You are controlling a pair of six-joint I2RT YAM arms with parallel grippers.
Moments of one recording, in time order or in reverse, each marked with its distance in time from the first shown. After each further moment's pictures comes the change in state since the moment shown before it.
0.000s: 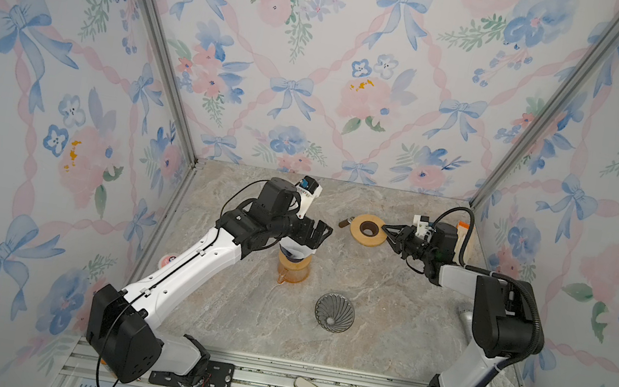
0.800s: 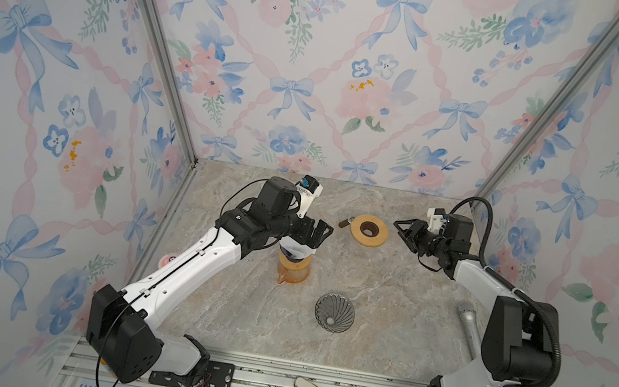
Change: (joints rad) left arm 0.000 0.000 0.016 0.000 0.007 0.004; right arm -0.034 -0.191 0.134 -0.483 0.154 -0.351
